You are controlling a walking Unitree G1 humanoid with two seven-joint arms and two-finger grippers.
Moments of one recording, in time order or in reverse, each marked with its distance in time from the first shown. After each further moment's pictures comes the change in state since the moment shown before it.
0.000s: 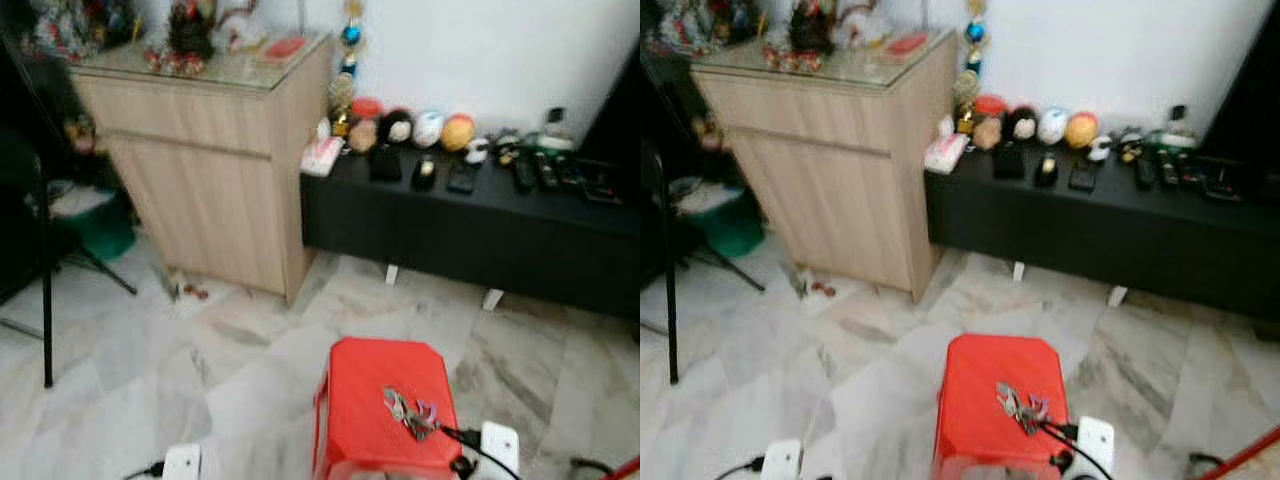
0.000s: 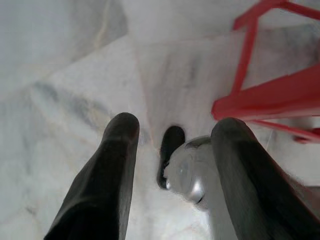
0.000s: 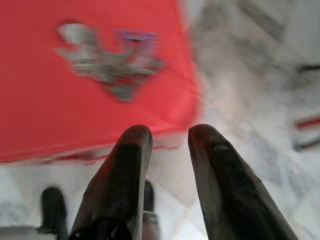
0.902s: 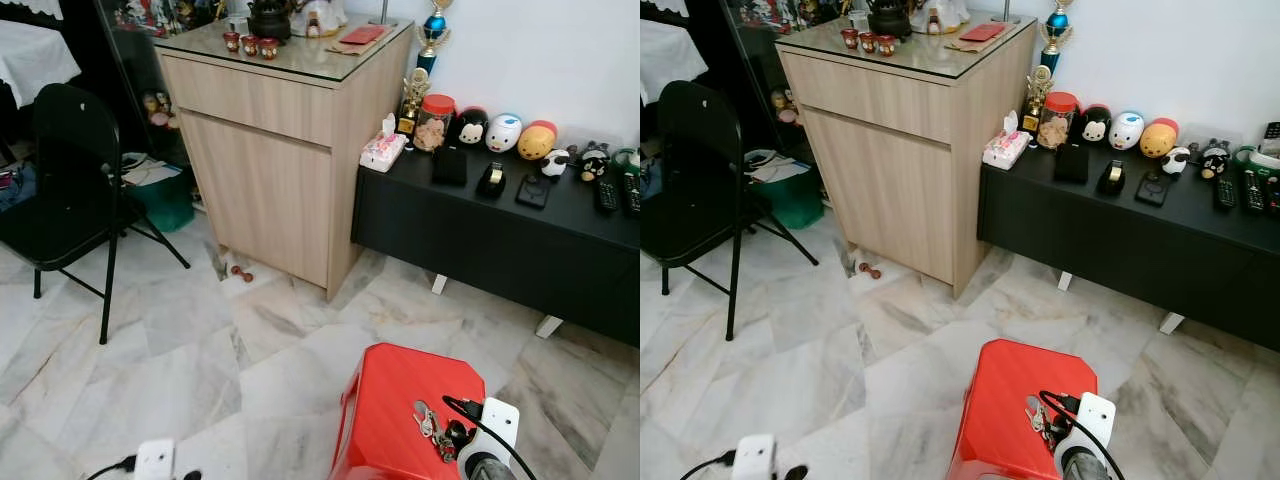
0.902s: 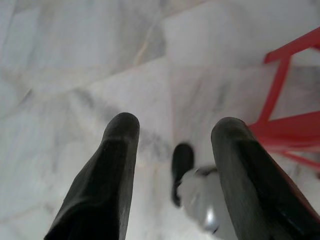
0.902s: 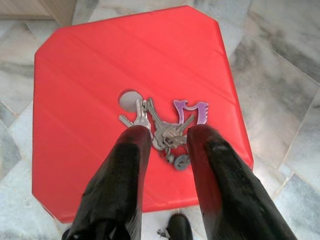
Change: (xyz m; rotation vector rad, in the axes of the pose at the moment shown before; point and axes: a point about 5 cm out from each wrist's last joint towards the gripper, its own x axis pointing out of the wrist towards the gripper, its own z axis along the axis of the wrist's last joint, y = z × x) left arm 0.002 0.014 0.024 0.017 -0.109 0.013; right arm 0.002 0.001 0.026 0.133 -0.132 -0.011
